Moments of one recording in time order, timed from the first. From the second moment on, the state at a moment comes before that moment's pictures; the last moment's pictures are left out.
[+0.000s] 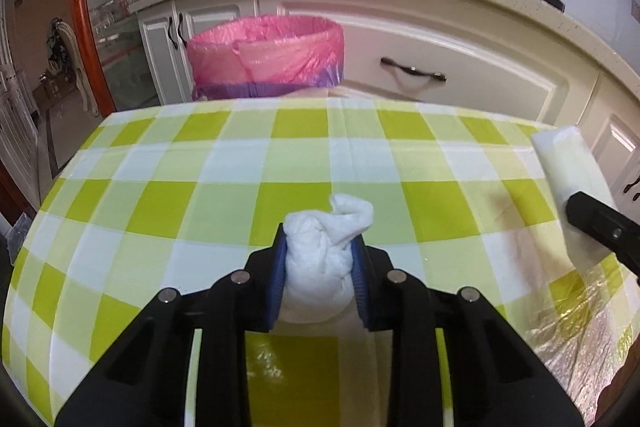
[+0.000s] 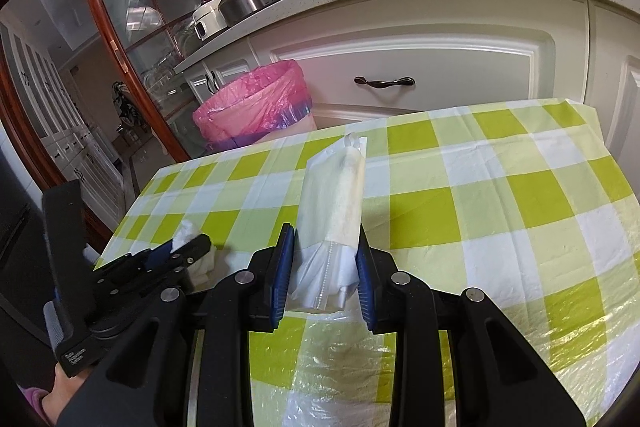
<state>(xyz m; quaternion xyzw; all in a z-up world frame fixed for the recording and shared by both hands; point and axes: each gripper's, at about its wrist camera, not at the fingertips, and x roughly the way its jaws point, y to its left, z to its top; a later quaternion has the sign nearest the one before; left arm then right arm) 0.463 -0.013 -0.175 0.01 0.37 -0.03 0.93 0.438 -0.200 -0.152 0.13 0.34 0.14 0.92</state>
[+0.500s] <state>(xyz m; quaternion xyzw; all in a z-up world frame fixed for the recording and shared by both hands) 0.360 0.005 -0.108 -0.02 0.25 -0.03 0.97 0.376 -0.168 -0.111 0.09 0.27 0.18 0.94</state>
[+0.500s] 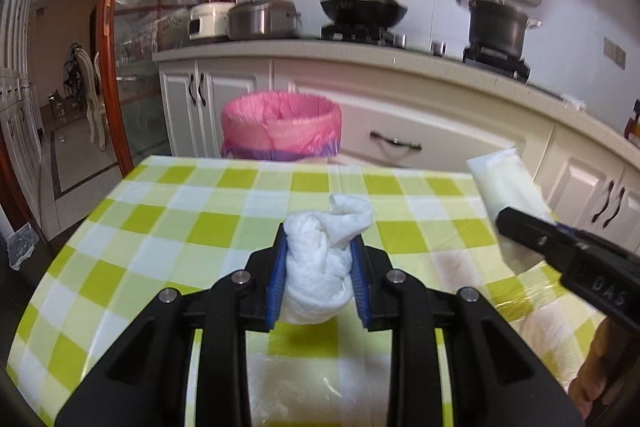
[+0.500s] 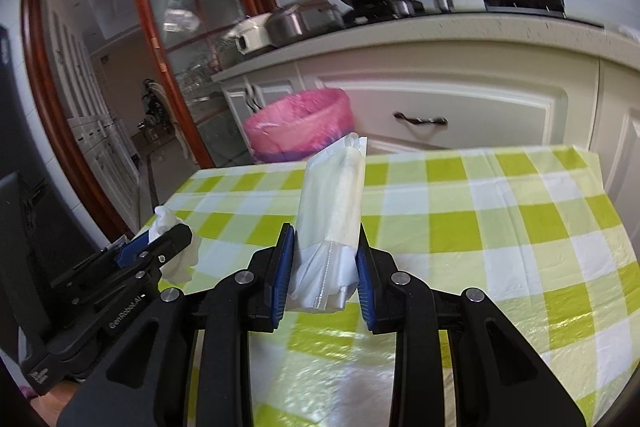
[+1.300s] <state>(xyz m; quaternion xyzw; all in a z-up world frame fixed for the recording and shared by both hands) 0.283 0.033 -0.036 -0.05 0.14 -0.02 0.99 0.334 -0.127 -0.052 0.06 0.20 0.20 0.96</state>
